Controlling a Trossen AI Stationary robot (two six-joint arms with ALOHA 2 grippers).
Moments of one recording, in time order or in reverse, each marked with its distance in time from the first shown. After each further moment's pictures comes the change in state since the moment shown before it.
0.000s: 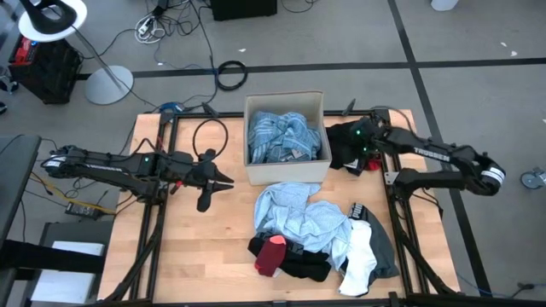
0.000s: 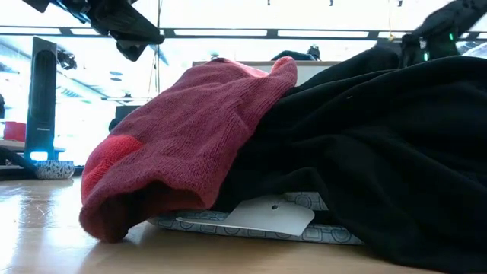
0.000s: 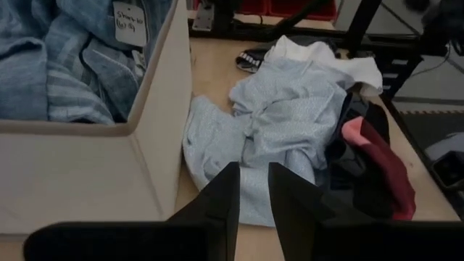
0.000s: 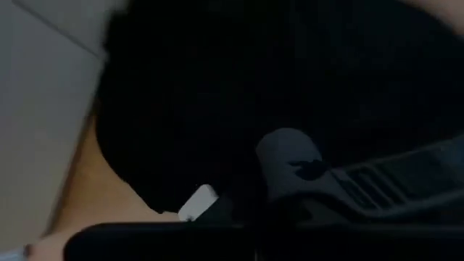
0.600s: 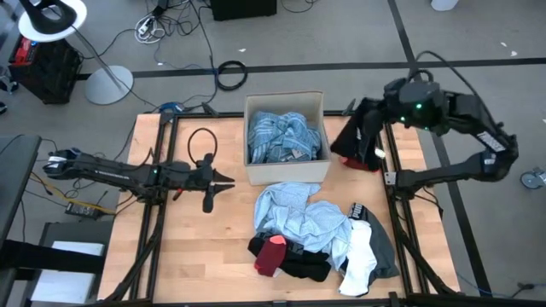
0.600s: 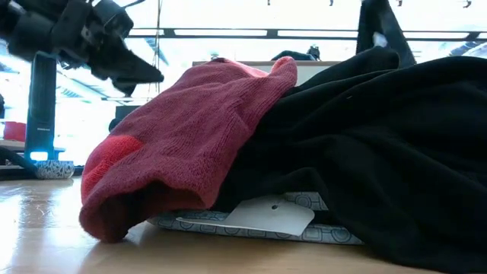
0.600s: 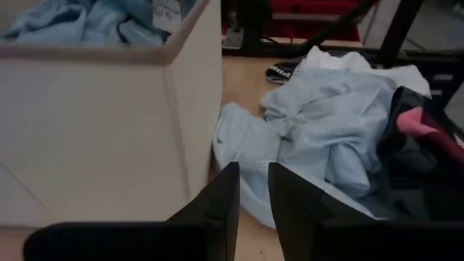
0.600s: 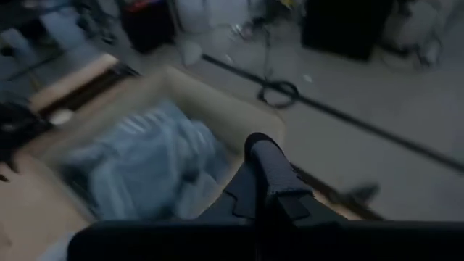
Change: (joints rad) left arm 0.004 -0.044 -0.363 0.470 -0.104 0.025; right arm 0.418 0.001 1.018 -0.527 0.353 -0.007
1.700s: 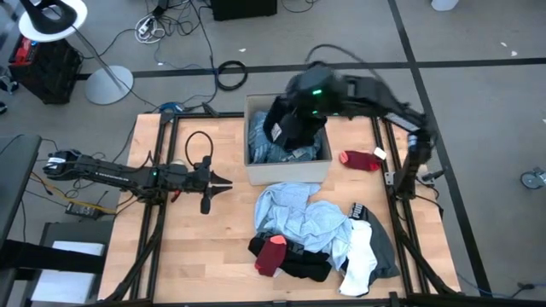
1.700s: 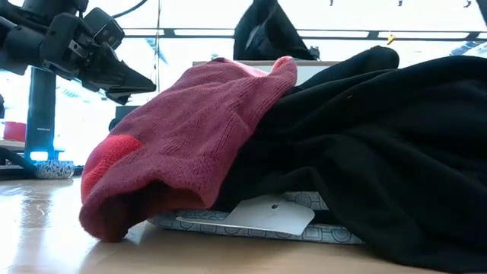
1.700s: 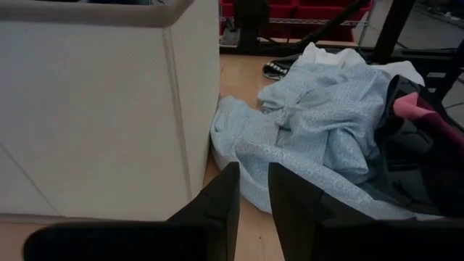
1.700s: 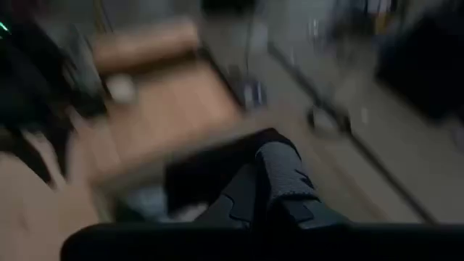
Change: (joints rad) left arm 0.000 -0.050 -0.094 0.063 0.011 0.005; right arm 0.072 0.793 0.726 0.059 -0.169 -0.326
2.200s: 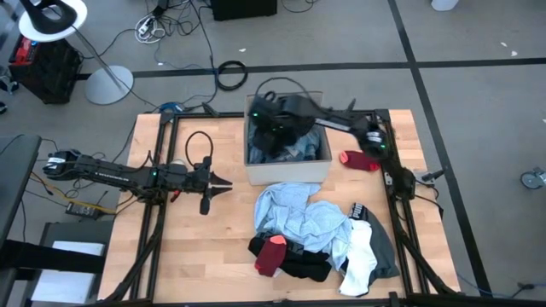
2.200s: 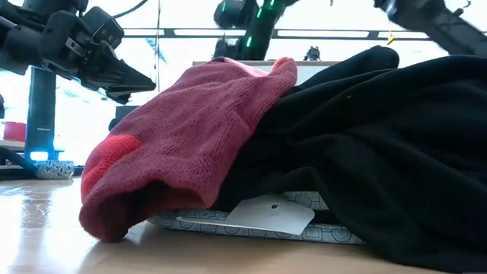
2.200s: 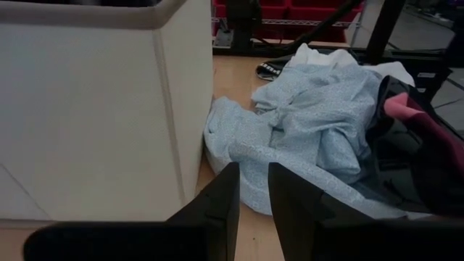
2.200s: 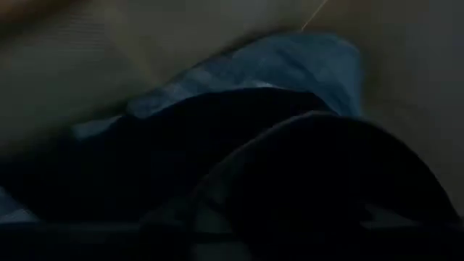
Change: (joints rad) left arm 0.000 0.000 0.000 0.005 0.029 0.003; right arm -0.114 0.436 -0.001 -0.052 -0.095 0.091
